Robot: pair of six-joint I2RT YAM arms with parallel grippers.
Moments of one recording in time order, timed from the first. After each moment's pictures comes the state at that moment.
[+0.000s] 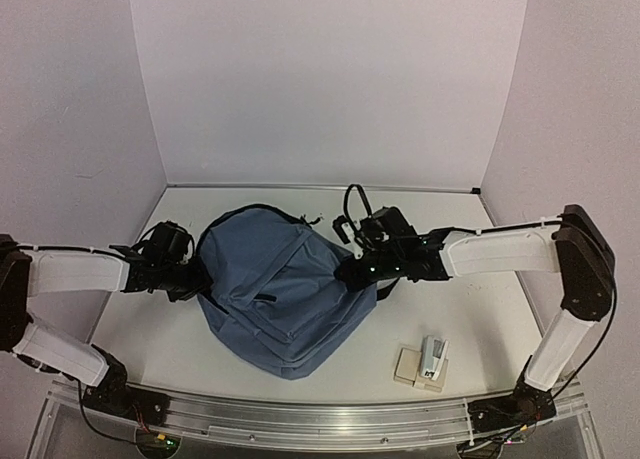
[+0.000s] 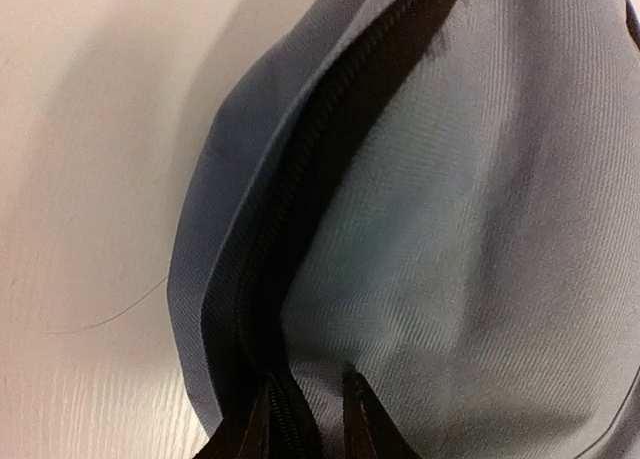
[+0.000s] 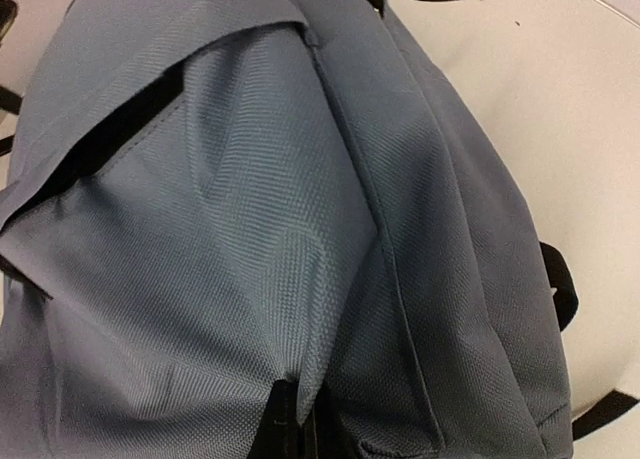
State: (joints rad) left arm -0.50 1.31 0.60 -0.18 -0.04 -0.87; right arm 0.86 1.75 1.11 -0.11 -0.03 0.25
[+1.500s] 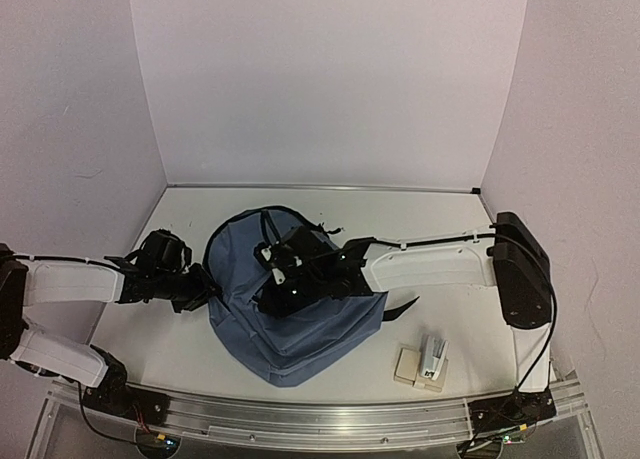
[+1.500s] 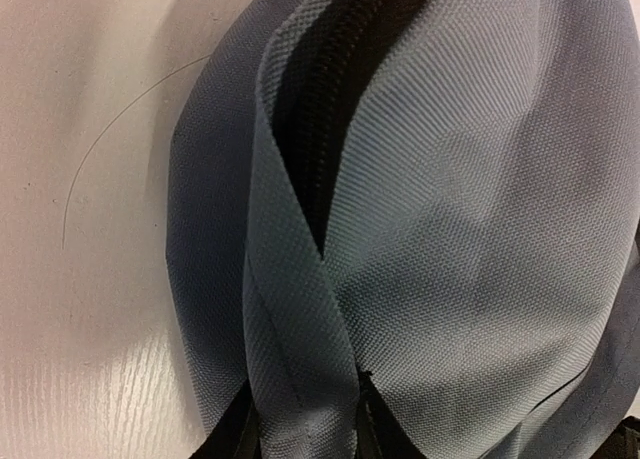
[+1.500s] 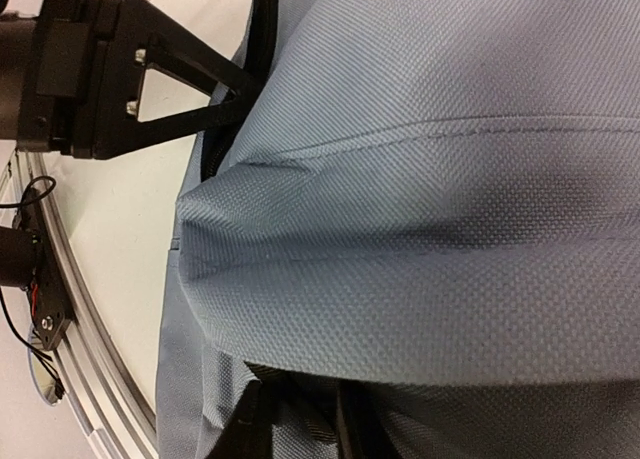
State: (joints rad) left arm -0.48 1.27 0.51 -0.09 0.19 -0.95; right arm 1.13 2.08 1.57 -0.31 -0.07 0.48
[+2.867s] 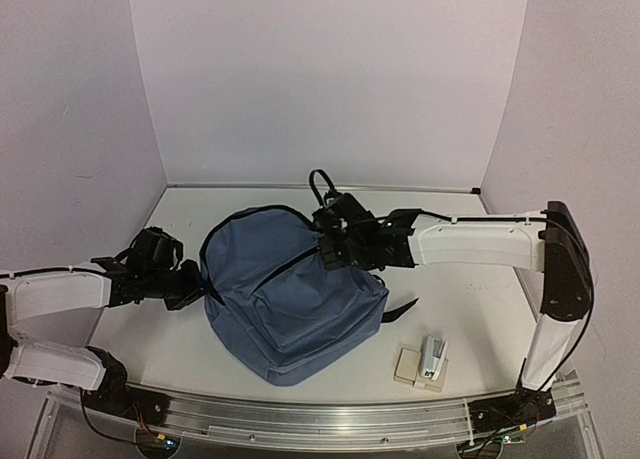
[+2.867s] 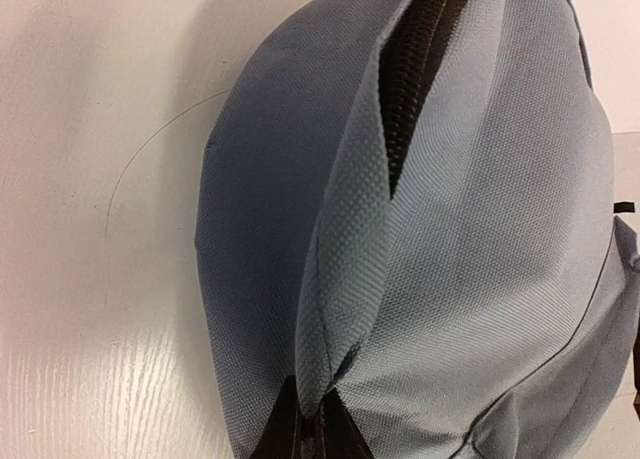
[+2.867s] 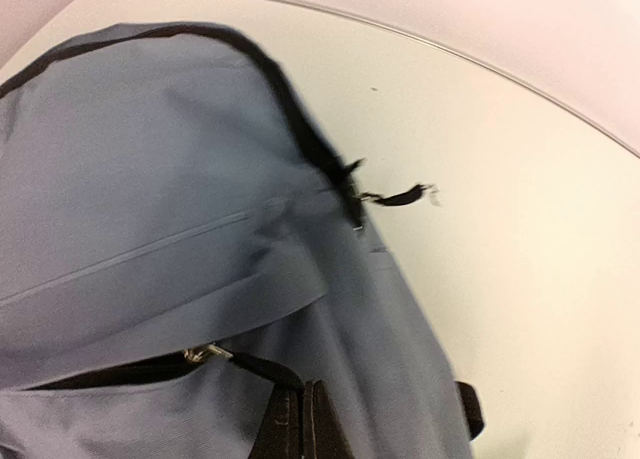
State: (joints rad) left arm -0.49 1.13 0.51 -0.18 0.11 -0.94; right arm 1.01 1.88 1.46 -0.41 0.57 0.44
